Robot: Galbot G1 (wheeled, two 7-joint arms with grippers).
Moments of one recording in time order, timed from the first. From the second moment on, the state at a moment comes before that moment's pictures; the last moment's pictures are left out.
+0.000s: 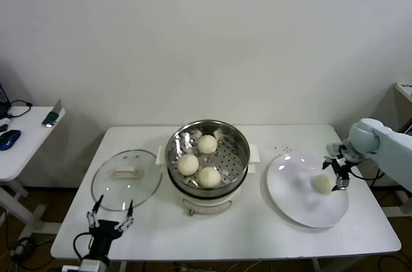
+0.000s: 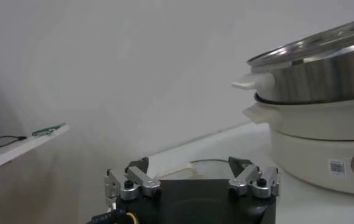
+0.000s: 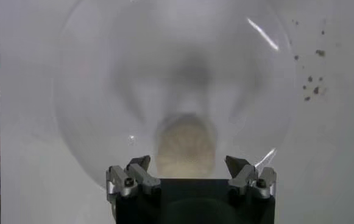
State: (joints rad) left arm 1.68 -1.43 -0.68 -1.91 0.13 -0.13 0.01; right arm 0.08 0.60 -0.96 1.05 -0.08 -0.09 -1.10
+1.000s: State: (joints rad) left arm 1.69 -1.44 -0.69 -1.89 0.14 -0.14 0.01; right arm 0.02 0.71 -0.91 0.93 -0.14 -0.08 -1.11
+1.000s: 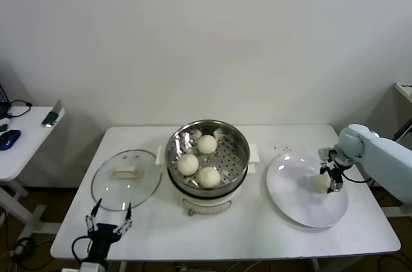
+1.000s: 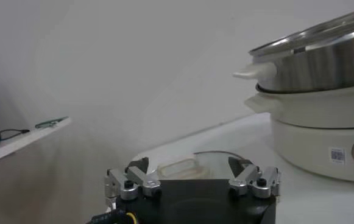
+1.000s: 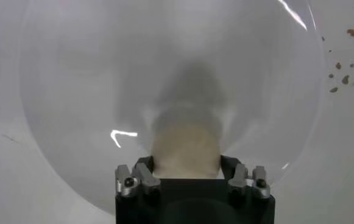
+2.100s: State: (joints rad) left arm 1.72 -1.44 -0.62 -1.96 0.14 -0.14 0.01; right arm 0.79 0.92 -1.51 1.18 0.58 -0.30 -1.03
